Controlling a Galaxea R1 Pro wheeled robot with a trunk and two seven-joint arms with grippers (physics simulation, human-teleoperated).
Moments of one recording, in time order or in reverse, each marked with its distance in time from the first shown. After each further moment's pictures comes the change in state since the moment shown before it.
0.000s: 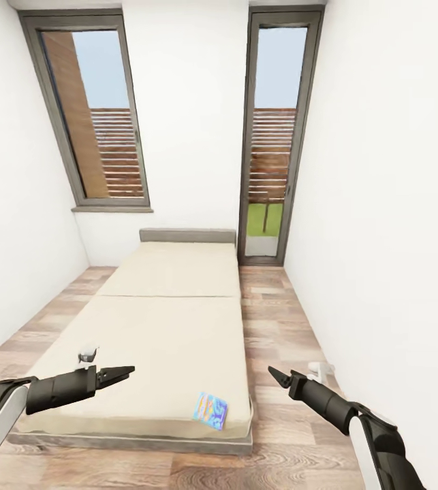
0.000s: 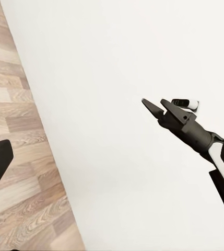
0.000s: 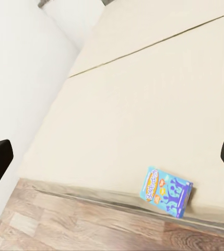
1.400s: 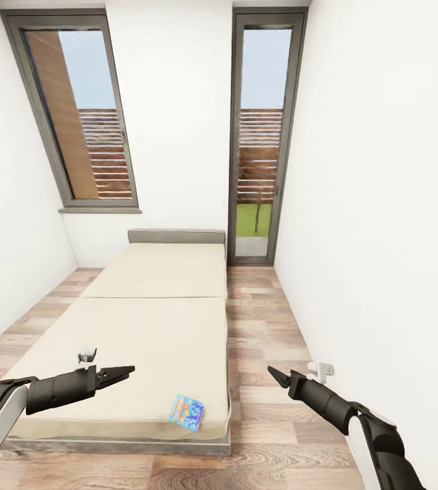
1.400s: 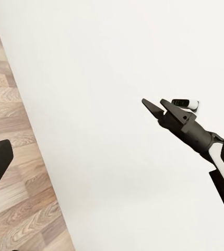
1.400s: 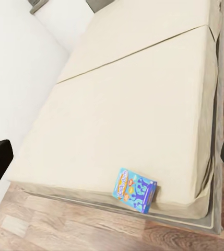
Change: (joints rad) left arm 0.001 0.000 0.000 0.000 0.002 0.000 0.001; right arm 0.000 0.001 0.004 -0.001 0.001 -0.001 -0.008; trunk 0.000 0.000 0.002
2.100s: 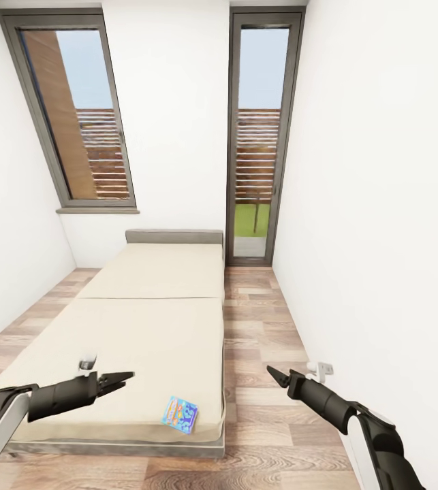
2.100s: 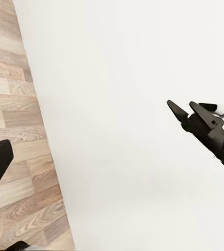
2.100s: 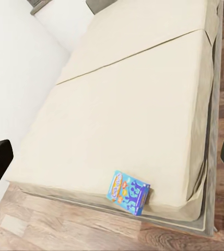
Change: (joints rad) left arm -0.001 -0.009 0.004 0.085 -0.011 -0.024 0.046; right arm 0.000 0.002 0.004 -0.005 0.001 0.002 0.002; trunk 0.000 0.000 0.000
